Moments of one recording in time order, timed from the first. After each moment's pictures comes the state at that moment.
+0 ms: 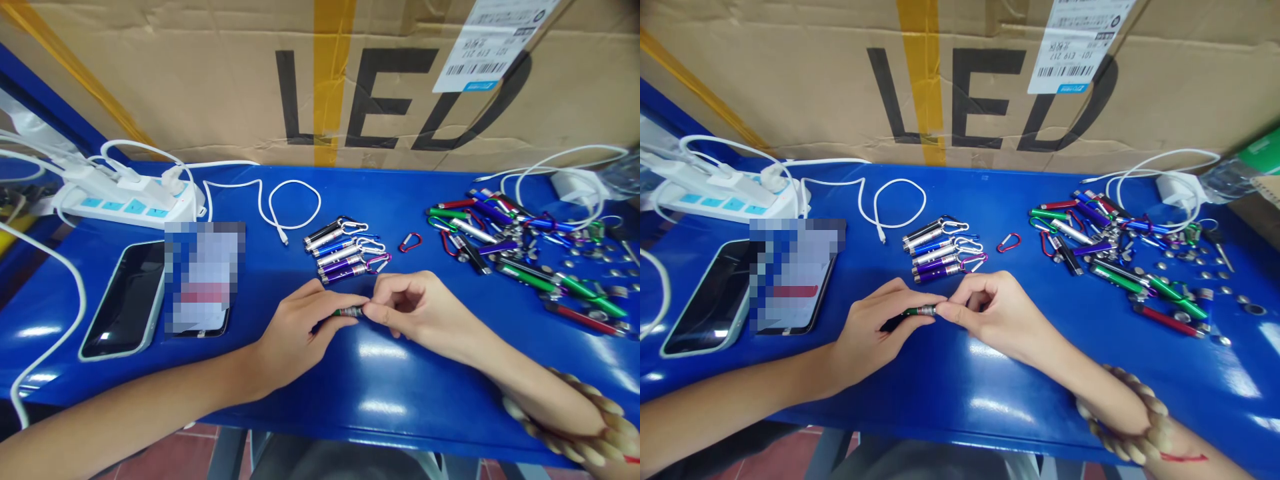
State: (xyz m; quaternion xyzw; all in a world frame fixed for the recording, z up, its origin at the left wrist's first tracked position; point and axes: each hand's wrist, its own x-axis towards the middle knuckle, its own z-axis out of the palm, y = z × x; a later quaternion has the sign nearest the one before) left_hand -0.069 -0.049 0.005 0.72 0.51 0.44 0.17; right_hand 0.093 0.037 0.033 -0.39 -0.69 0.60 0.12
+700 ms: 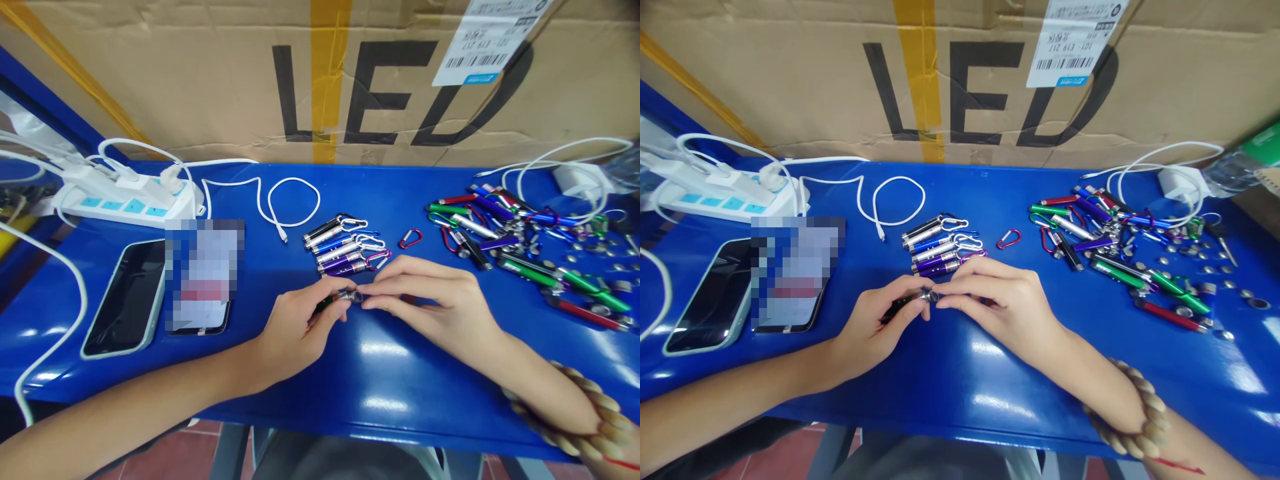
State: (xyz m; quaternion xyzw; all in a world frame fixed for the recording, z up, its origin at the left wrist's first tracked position) left_hand -0.071 -0.050 0.010 0.64 0.56 0.39 0.34; right_hand 0.105 0.041 0.031 -0.18 -0.89 0.28 0.32
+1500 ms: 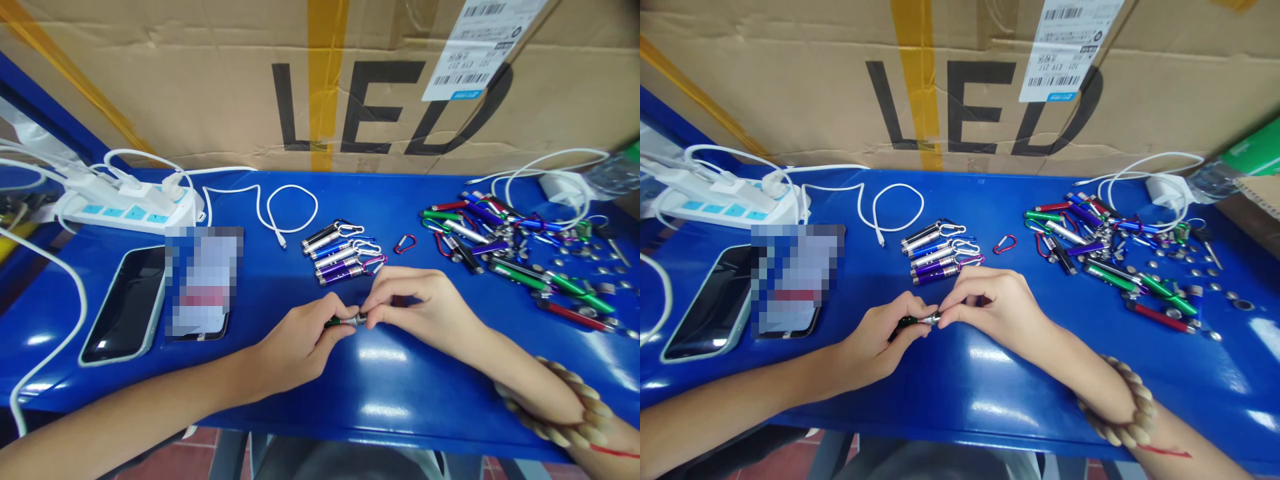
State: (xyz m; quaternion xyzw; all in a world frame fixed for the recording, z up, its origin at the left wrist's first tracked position) left_hand -0.070 -0.054 0.008 0.68 0.51 0.37 0.37; right_hand 0.101 0.047 0.030 -0.21 -0.85 0.42 0.24
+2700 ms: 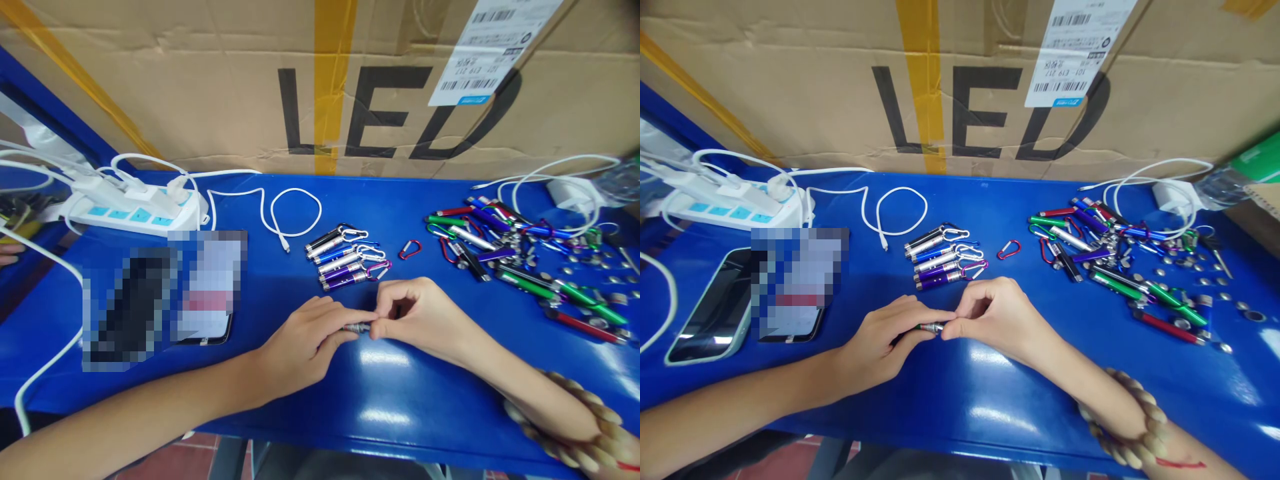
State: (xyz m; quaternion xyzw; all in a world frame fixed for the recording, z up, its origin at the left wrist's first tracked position) left_hand -0.073 -0.051 0.008 0.75 0.48 0.36 0.27; right_hand 0.097 0.045 0.022 -0.39 -0.72 0.56 0.10
